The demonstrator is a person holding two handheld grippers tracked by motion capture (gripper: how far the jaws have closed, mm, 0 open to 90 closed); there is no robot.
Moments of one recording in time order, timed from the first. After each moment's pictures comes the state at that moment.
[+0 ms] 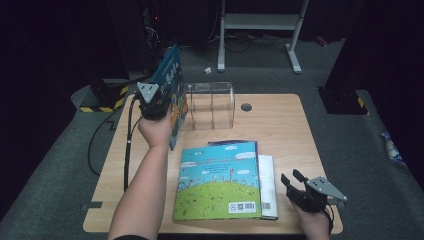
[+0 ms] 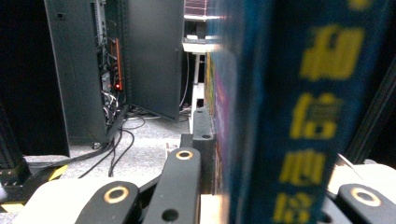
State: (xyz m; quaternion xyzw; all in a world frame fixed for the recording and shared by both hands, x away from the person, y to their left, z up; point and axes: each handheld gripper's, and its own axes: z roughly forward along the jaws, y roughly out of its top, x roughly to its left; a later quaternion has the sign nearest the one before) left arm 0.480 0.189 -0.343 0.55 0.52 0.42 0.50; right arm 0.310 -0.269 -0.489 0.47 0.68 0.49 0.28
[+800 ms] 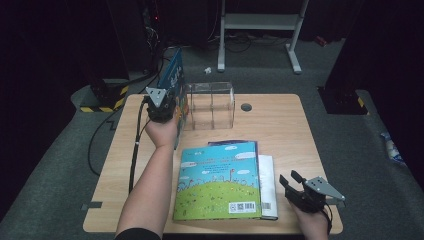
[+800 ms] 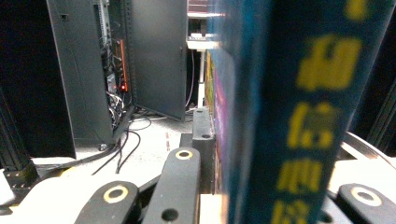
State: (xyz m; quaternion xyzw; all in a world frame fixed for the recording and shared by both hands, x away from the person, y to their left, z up) left arm 0.490 0.180 -0.376 0.55 0.52 0.44 0.49; right arm 0.310 -0.266 -0.492 0.47 0.69 0.48 0.27
